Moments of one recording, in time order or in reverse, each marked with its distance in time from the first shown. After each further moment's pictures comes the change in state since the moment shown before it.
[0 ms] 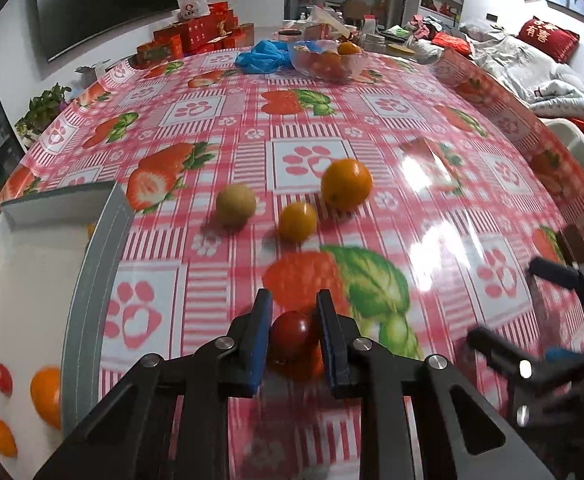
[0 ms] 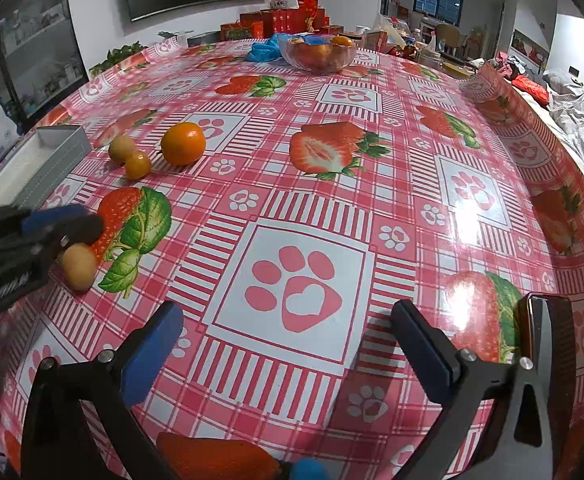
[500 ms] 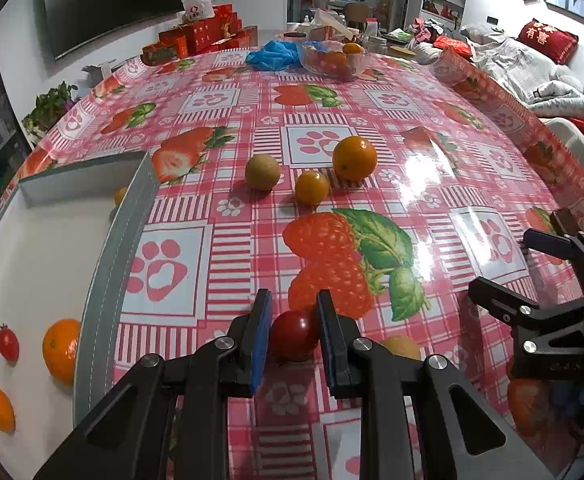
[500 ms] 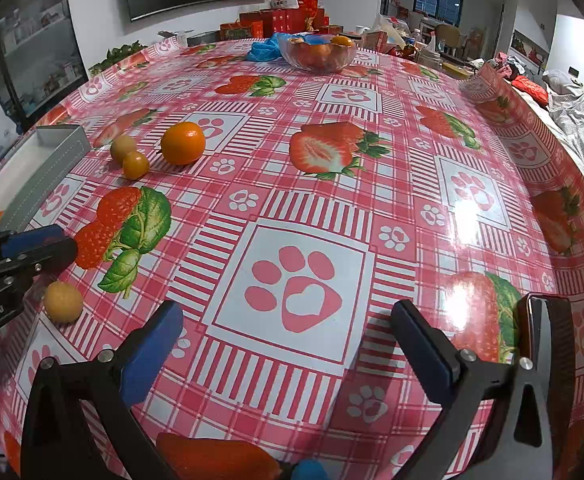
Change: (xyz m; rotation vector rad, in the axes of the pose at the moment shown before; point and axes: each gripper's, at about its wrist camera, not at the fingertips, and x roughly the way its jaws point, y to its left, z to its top) left arm -0.014 0.010 -0.022 -0.015 -0.011 0.000; right arm 0.000 0.001 0.001 -0.001 0.003 -0.002
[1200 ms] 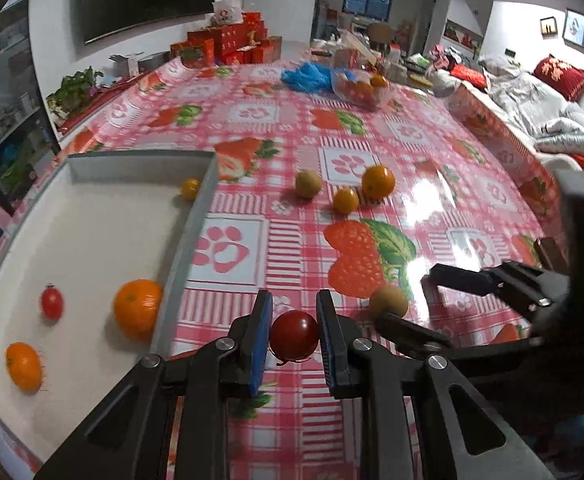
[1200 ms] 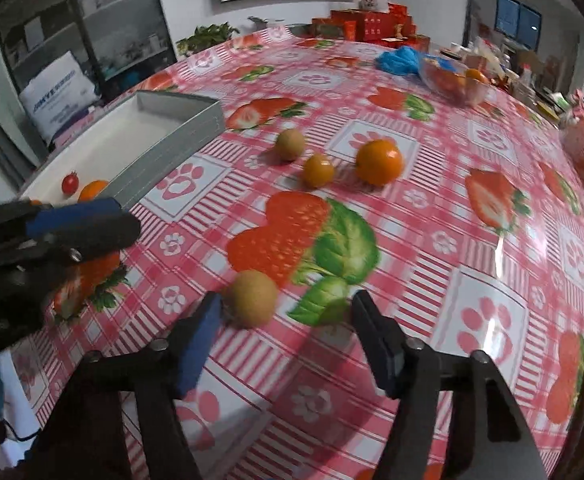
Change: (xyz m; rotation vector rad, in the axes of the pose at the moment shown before) left arm -0.056 0.034 -0.013 -0.110 -0.057 0.004; right arm -0.007 0.098 0.009 -0.199 0.012 0.223
